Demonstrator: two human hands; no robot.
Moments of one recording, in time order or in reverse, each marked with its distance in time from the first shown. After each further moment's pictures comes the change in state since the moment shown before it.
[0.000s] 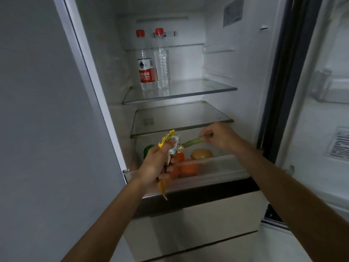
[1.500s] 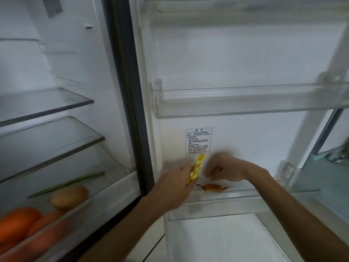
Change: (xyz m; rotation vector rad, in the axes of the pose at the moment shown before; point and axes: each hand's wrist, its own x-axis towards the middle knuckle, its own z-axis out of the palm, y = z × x) left_hand 0.080 -0.071 0.313 0.989 -0.667 0.886; right_hand -0.235 0.200 -0.159 -0.118 -0.226 0.650
